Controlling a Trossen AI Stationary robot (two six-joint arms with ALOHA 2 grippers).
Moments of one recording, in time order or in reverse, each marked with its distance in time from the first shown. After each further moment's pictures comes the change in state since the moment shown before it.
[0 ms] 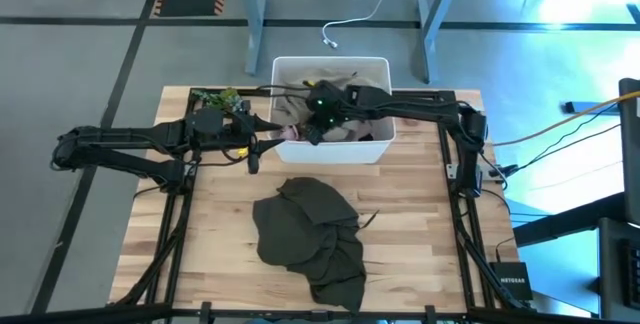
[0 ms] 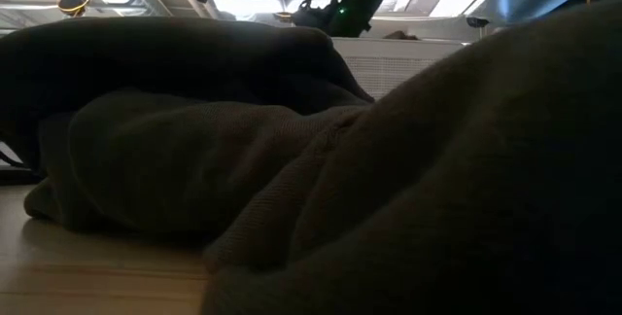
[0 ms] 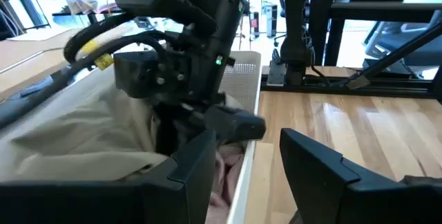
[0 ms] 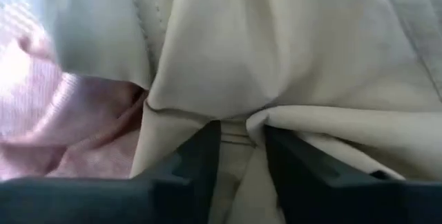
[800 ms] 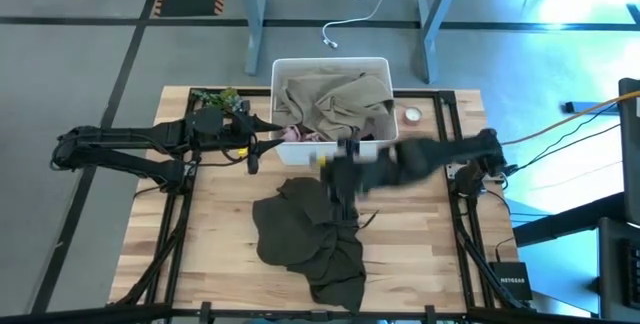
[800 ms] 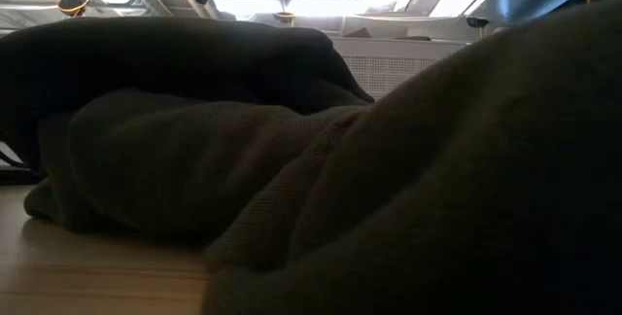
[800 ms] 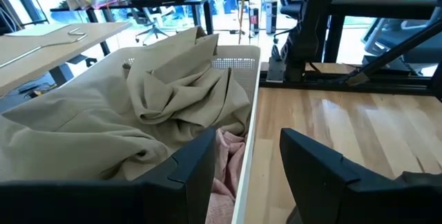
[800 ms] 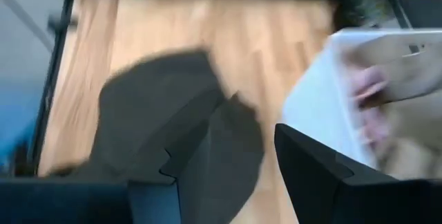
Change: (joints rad) left arm 0.000 0.000 0.000 -0.014 -0.001 -0.007; right arm 0.593 -0.079 0.467 -0.491 0.232 -0.046
